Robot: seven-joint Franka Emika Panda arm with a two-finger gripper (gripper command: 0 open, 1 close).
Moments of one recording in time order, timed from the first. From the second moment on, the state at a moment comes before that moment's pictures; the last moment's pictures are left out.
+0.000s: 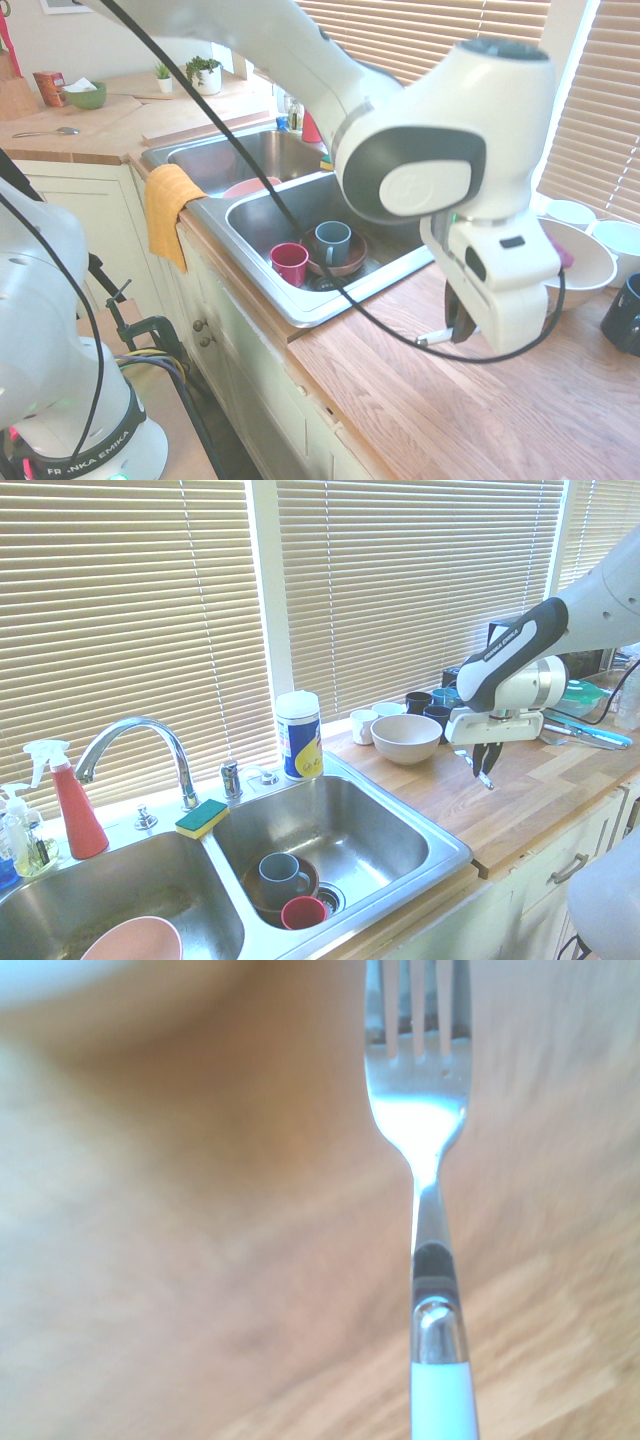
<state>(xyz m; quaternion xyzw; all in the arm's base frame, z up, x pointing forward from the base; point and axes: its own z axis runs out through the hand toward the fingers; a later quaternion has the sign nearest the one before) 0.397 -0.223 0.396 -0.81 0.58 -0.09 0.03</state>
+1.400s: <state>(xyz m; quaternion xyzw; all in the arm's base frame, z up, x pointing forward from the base) 0.526 0.148 0.266 -0.90 0.42 -0.06 0.00</state>
